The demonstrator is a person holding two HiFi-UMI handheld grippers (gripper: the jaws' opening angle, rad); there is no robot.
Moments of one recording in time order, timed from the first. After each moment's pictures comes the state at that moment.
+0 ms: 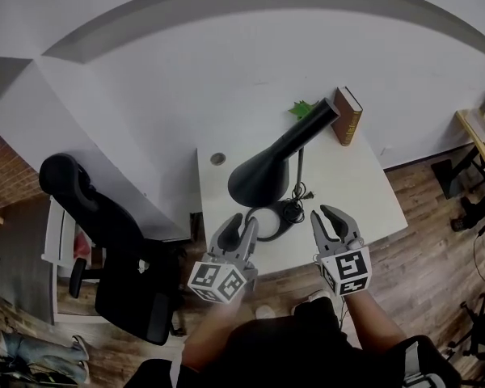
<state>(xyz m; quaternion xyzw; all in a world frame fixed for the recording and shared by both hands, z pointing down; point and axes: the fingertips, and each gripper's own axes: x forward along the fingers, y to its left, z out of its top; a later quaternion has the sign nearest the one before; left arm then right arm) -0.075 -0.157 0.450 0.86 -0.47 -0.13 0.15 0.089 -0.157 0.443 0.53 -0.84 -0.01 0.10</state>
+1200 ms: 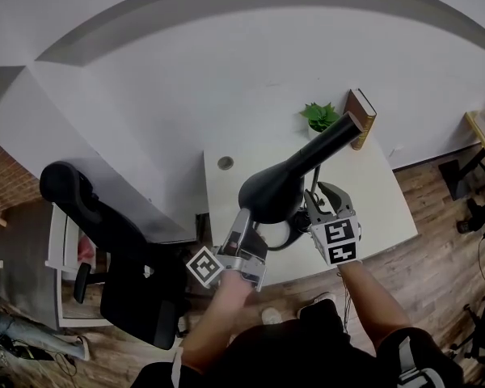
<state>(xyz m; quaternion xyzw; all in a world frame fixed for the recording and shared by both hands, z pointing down) -0.102 -0.226 0.466 0.68 -0.27 -0.44 0.51 0.063 -0.267 0.469 0.54 -0.82 0.01 0.19</state>
